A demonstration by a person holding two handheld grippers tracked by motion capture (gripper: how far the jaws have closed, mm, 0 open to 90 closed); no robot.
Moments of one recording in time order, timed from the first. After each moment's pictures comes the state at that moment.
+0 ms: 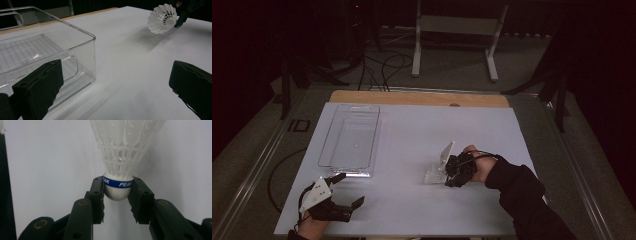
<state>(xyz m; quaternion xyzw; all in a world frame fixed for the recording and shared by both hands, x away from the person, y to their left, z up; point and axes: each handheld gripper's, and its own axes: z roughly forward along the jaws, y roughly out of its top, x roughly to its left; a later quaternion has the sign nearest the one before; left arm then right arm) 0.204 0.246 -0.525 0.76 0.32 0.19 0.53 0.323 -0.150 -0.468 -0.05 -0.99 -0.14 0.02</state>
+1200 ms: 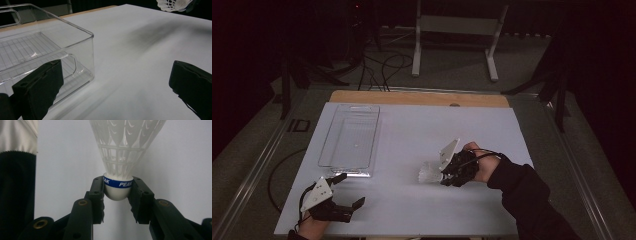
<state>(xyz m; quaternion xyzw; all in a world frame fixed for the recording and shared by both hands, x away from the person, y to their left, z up) 0.204 0.245 -0.525 0.77 0.32 0.18 0.53 0.309 -0.147 -0.431 -0.01 -0.98 -0.21 0.01</state>
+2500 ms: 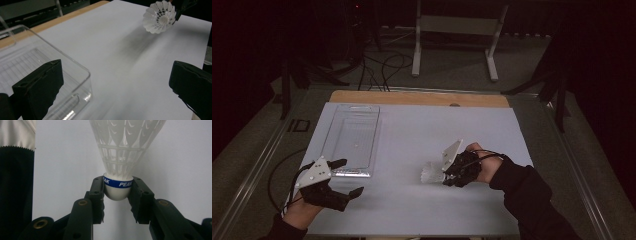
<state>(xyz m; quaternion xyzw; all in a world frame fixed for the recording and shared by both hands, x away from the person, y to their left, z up) 0.227 0.238 -0.439 0.81 0.28 0.15 0.48 0.309 -0.154 -0.435 -0.01 -0.98 -0.20 0.00</state>
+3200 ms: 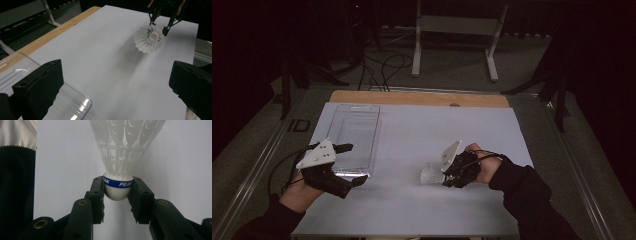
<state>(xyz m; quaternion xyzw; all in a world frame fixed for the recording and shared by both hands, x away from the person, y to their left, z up) 0.250 0.220 -0.390 0.84 0.24 0.13 0.47 0.308 -0.152 -0.436 -0.01 -0.98 -0.20 0.01</state>
